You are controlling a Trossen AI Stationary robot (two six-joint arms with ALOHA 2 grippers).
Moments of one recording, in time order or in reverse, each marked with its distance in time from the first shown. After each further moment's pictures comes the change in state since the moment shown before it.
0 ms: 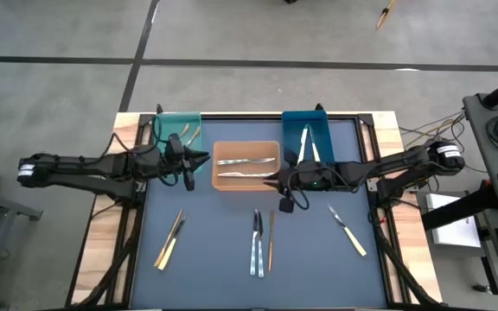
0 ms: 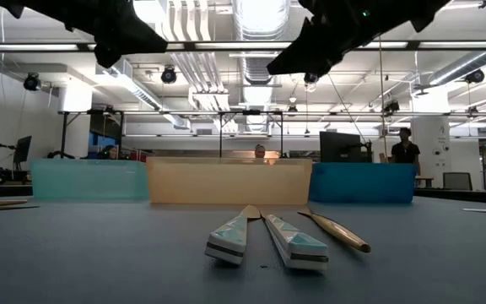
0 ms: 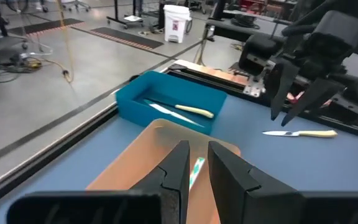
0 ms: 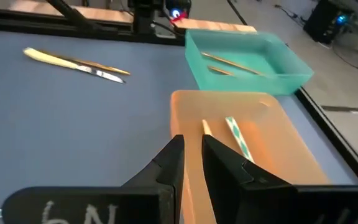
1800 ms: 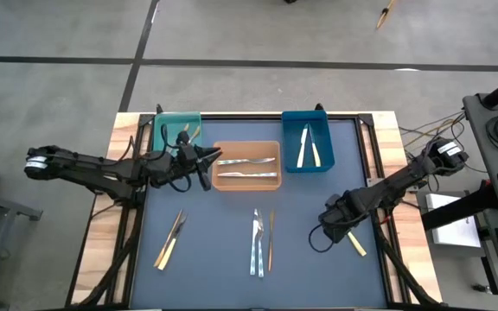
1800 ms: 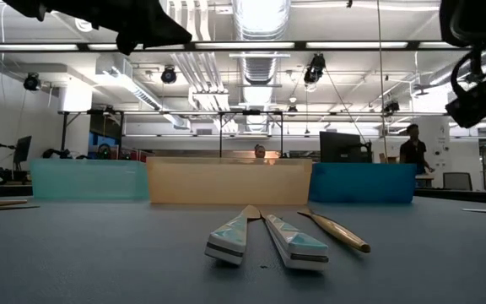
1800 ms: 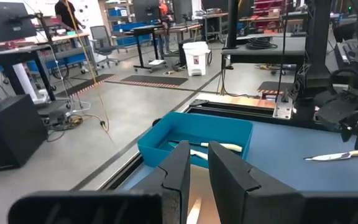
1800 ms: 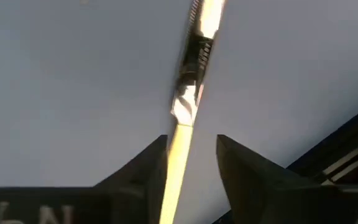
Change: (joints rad) left arm -0.070 0.210 0.000 0.364 -0.191 0.274; right arm 0.375 -0.019 -0.103 -1.163 -0.394 1.367
